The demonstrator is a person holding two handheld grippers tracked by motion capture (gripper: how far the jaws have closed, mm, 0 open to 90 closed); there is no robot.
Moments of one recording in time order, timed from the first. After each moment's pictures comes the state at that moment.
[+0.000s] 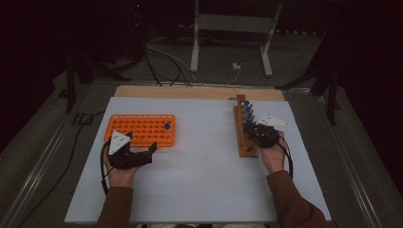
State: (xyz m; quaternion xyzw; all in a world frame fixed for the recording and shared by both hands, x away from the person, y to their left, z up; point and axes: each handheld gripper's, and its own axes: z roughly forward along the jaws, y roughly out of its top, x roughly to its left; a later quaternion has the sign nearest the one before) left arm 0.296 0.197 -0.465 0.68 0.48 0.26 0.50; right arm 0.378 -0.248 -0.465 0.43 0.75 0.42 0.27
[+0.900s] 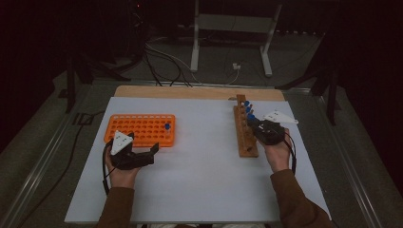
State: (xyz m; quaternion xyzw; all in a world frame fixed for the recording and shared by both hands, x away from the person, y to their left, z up) left arm 0.295 0.192 -0.464 0.68 0.47 0.26 0.49; right arm 0.372 -0.257 -0.439 0.43 0.73 0.46 0.27
